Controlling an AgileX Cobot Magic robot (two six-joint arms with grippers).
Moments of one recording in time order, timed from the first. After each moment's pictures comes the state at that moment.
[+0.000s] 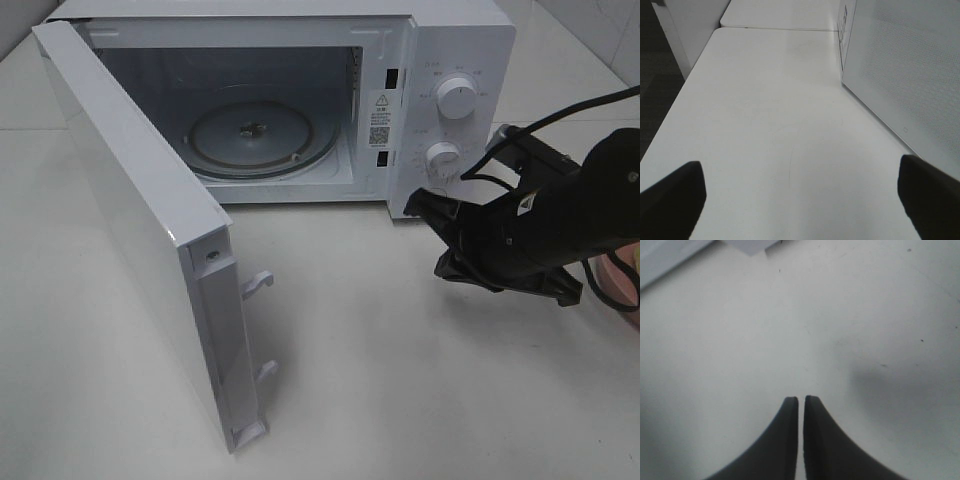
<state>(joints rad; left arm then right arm) 0.07 0.00 -0.50 -0.05 1.04 0.02 0.41 1.66 -0.67 0.28 0.01 0.49</state>
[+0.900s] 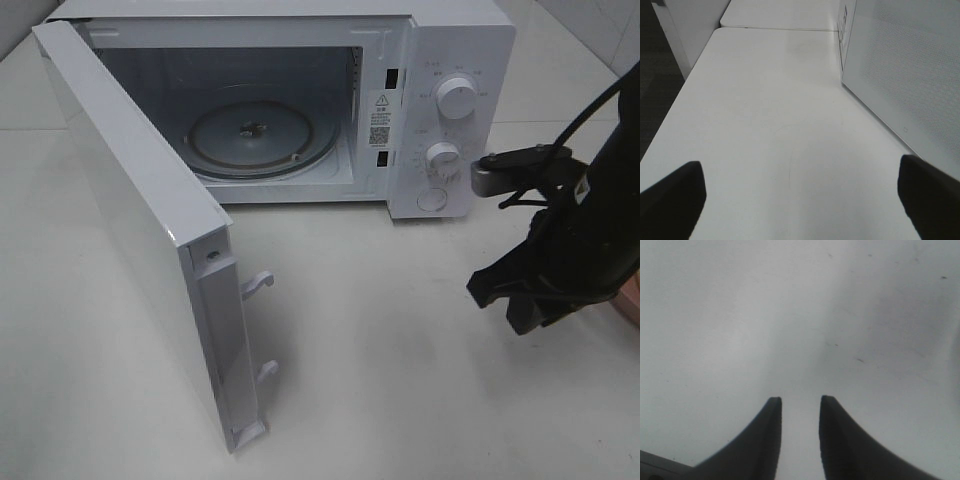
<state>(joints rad) 0.07 0.00 -0.50 -0.05 1.04 0.02 0.34 1.56 -0.80 0.02 0.68 0.03</state>
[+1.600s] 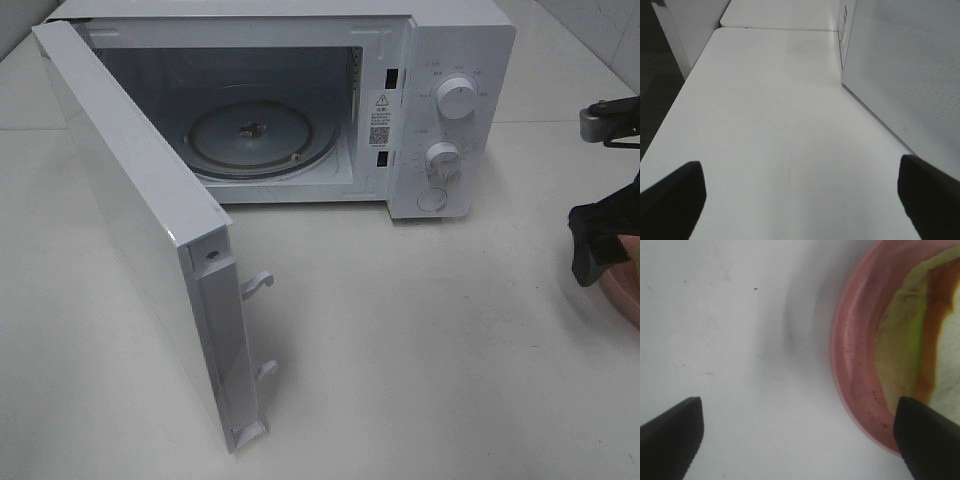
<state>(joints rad) 0.07 0.00 -0.50 -0.05 1.04 0.02 0.05 1.56 -0.90 -0.15 0.75 0.03</state>
